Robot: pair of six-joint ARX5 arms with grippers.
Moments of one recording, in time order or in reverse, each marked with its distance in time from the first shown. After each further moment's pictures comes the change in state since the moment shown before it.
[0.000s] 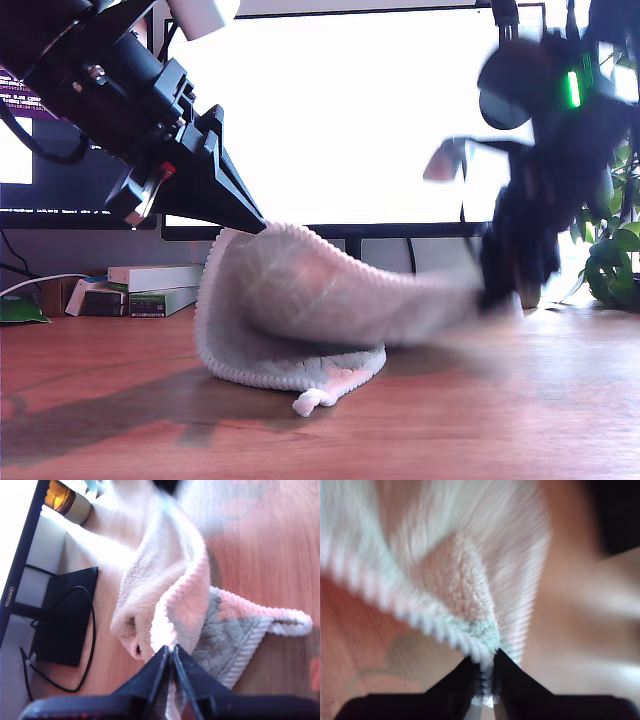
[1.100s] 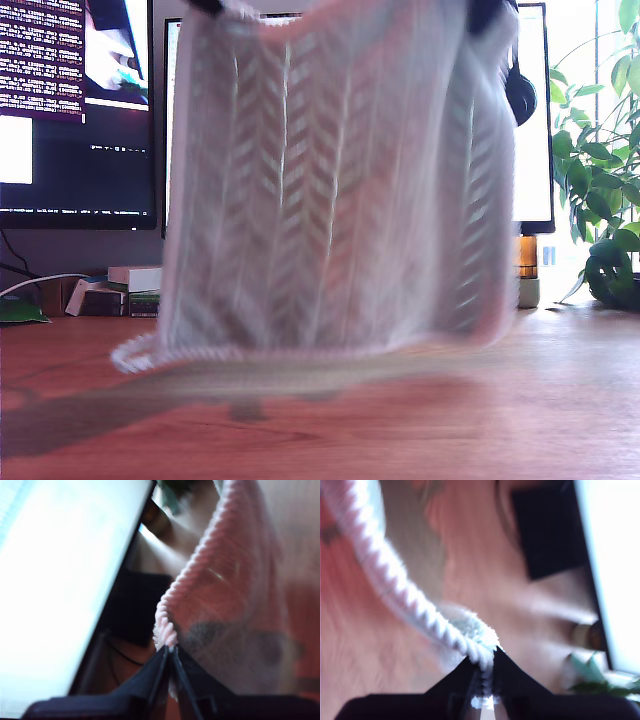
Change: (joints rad) left arm 0.000 -0.151 0.508 -0.569 -0.103 -0.161; right arm 0.167 -0.055 0.796 -0.894 0.096 0.106
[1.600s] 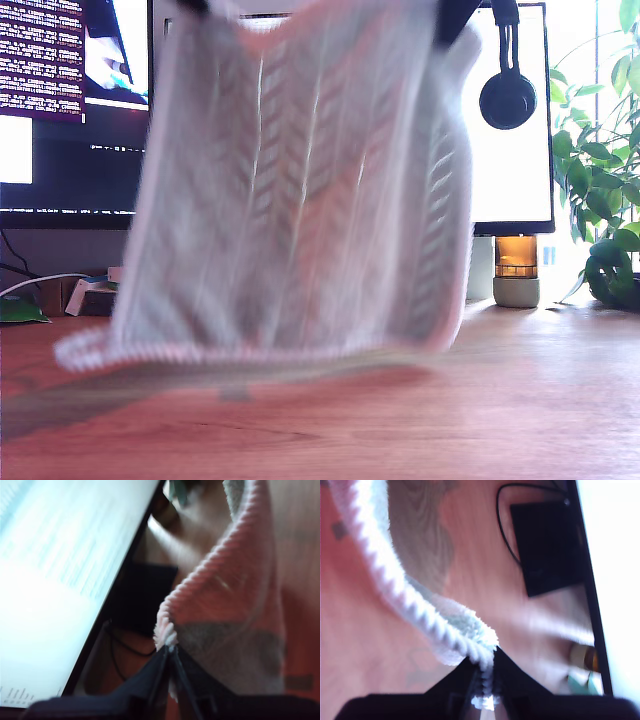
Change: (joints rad) left arm 0.153 0.106 0.012 0.031 0.099 0.047; right arm -0.002 0.133 0.001 0.101 0.005 -0.053
